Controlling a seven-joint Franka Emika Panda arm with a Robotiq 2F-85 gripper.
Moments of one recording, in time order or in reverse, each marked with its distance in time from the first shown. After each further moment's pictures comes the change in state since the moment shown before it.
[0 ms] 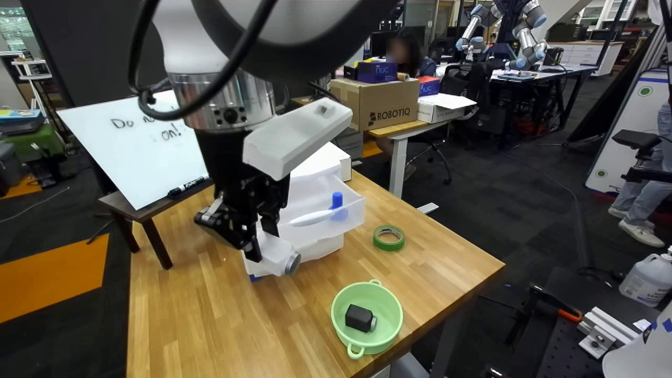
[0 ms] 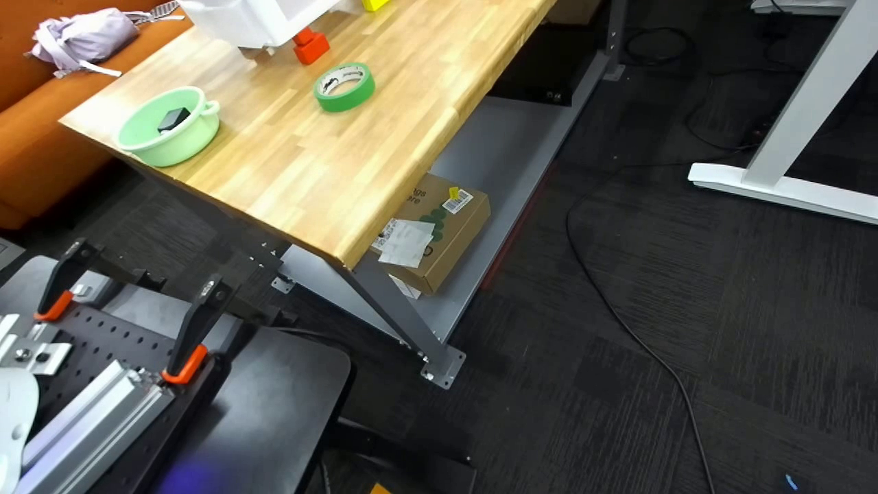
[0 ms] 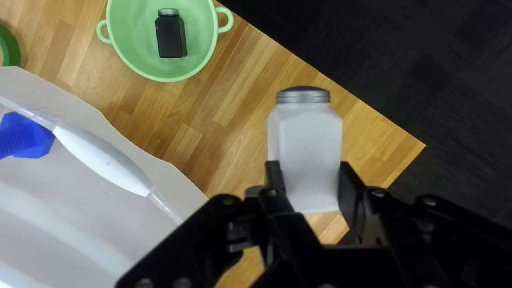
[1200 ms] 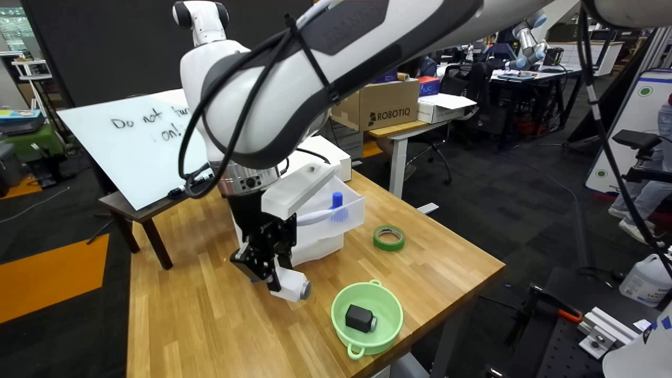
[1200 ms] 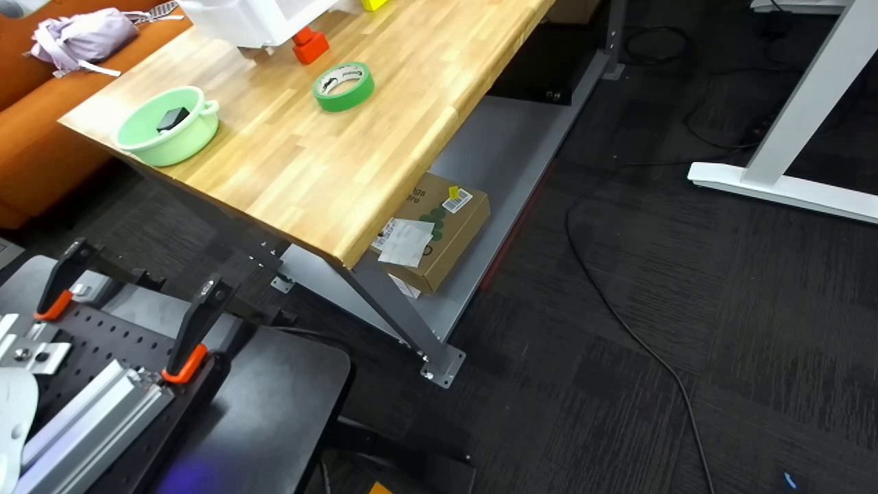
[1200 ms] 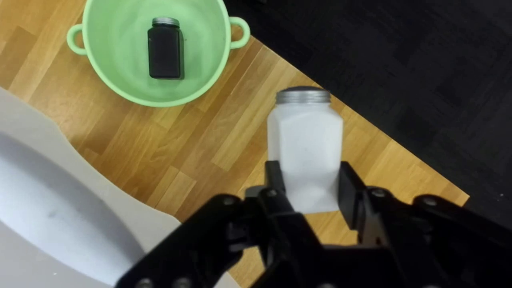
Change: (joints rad) arm -0.082 0.255 -0.028 0.092 0.096 -0.010 -0.198
